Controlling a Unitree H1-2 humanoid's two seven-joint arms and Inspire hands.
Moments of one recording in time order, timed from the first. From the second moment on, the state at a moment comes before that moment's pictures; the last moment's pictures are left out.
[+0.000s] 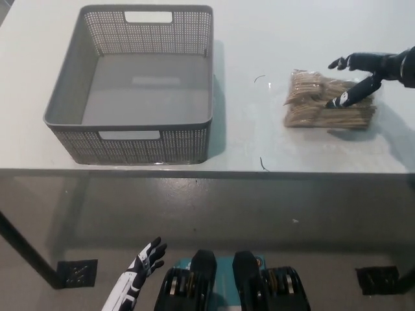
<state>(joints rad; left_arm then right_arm) 0.12 0.14 -0.13 0.13 0.02 -0.41 -0.15 -1.12 -0.52 0.53 0.81 -0.54 0.10 0.68</state>
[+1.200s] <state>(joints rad) 0.13 0.14 -0.11 0.15 0.02 -0.43 -0.15 -1.19 -0.35 0.57 1.35 -0.61 -0.06 0.45</state>
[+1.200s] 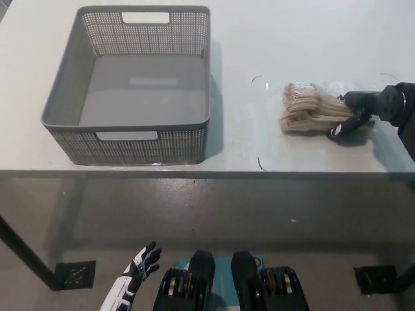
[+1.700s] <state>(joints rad) 0.11 0.14 -0.11 0.15 0.02 -0.43 -0.16 -1.14 -0.33 0.48 1.36 -0.60 -0.15 0.16</state>
